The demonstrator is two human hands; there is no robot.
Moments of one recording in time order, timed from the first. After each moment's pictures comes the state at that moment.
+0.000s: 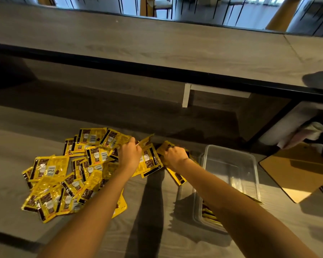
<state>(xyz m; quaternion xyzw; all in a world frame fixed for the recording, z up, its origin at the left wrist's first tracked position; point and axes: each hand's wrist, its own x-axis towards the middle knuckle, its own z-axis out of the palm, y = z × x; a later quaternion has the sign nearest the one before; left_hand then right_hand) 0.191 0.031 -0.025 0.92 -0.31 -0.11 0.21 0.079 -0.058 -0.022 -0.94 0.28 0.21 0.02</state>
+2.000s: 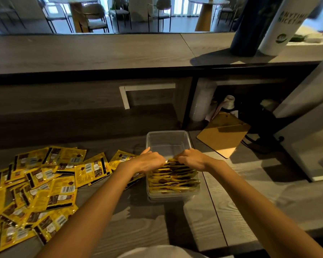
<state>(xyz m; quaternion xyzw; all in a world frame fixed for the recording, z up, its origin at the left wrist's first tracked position) 0.026 -0.019 0.012 0.60 -0.71 -0.36 -0.04 -0.145 -0.066 0.025 -0.83 0.42 0.13 0.34</state>
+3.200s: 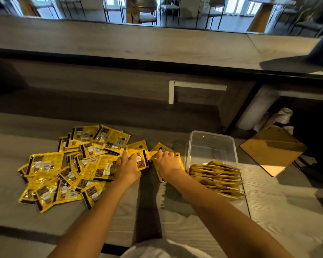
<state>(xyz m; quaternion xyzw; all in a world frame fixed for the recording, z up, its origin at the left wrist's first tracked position) 0.144 0.086 -0.056 0.89 -0.40 -0.20 0.04 0.035 0.005 -0.036 -0.89 0.39 0.19 0.09</state>
